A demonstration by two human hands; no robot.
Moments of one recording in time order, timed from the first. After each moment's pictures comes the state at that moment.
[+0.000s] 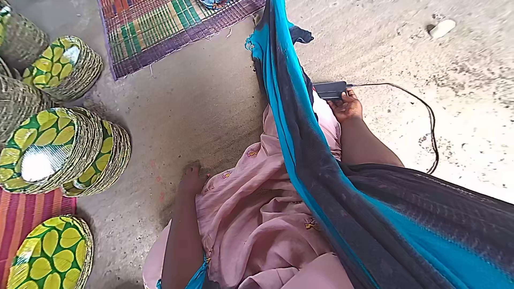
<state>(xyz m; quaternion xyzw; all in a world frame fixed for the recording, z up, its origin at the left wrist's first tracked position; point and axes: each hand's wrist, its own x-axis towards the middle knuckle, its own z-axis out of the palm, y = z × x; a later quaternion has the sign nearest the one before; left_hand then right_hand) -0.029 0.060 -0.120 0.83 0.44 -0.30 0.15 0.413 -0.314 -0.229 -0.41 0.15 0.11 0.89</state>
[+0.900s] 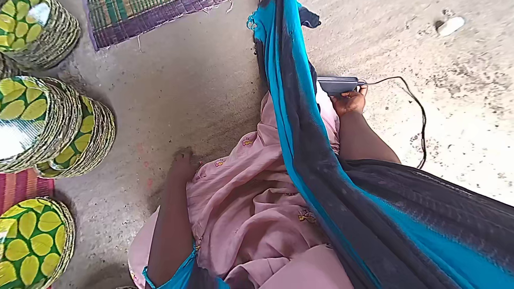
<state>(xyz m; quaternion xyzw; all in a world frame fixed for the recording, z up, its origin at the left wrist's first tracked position) -0.031 0.062 -0.124 0.83 0.44 -0.30 0.15 0.414 -0.315 -0.233 -0.40 0.14 0.04 0.91</state>
